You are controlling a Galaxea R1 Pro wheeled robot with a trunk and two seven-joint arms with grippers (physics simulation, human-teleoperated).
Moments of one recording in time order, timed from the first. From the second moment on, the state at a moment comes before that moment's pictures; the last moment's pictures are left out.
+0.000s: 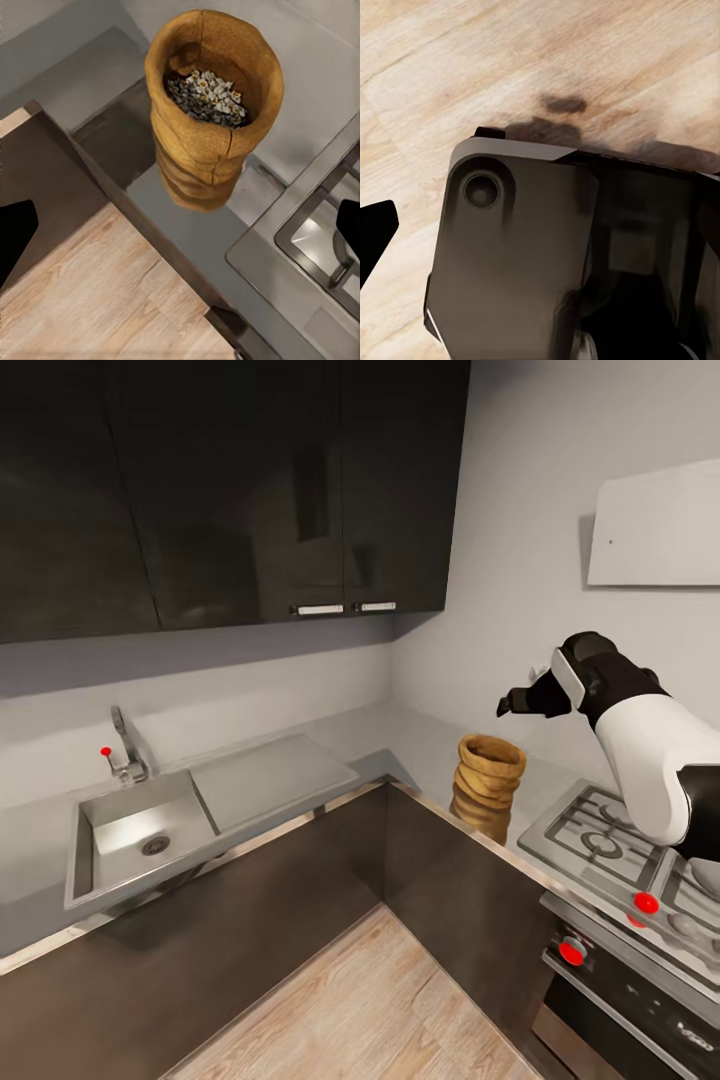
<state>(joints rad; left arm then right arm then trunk) -0.05 -0.07 0.18 -0.16 0.00 -0.12 0.00 -1.59 -0.18 0.06 -0.34 0.02 1.04 0.11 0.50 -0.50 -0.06</state>
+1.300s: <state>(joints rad) -0.05 -0.07 0.18 -0.16 0.01 -0.11 0.00 -1.57 -0.17 0.07 -0.34 0.02 1.04 0.11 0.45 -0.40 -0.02</state>
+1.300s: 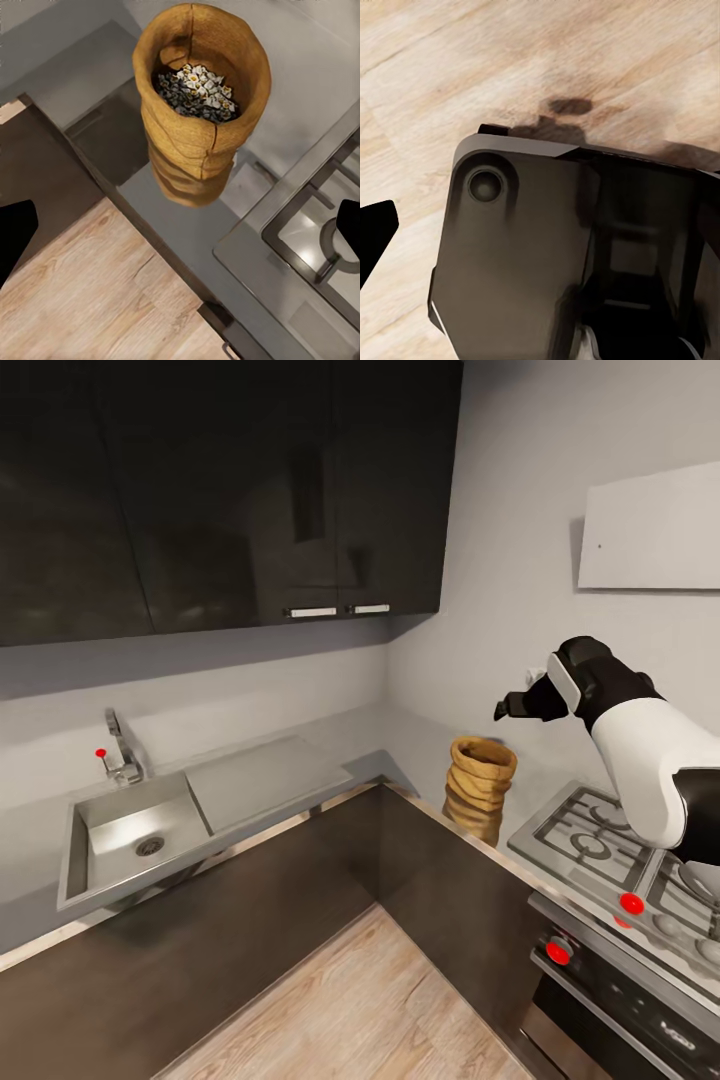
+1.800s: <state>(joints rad) -0.06 -0.07 0.18 -0.16 0.01 -0.11 0.00 -1.57 -0.17 0.06 -0.34 0.02 1.04 0.11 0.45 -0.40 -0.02</state>
